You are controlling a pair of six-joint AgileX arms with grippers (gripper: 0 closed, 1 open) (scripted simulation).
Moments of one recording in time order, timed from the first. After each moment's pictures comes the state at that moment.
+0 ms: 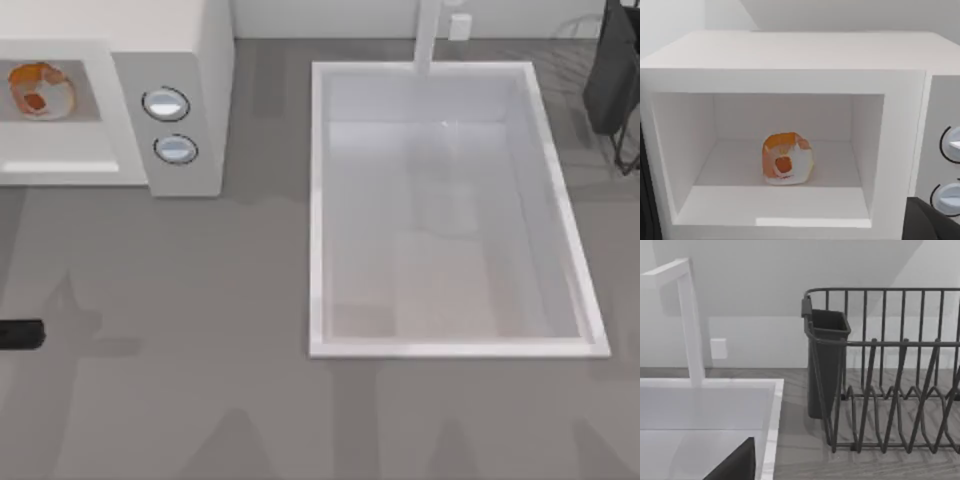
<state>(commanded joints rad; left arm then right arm) -0.12 0.24 0.07 0.17 -0.12 0.00 0.00 0.00 0.00 0.00 0.00 0.00</state>
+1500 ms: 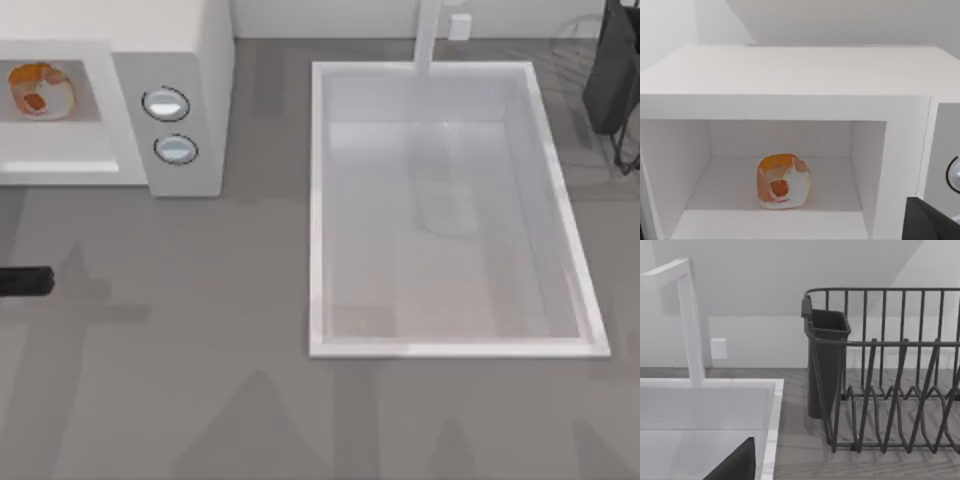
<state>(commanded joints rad) -0.11 0.58 0.13 0.45 -0.11 0.01 0.00 0.00 0.00 0.00 0.00 0.00</state>
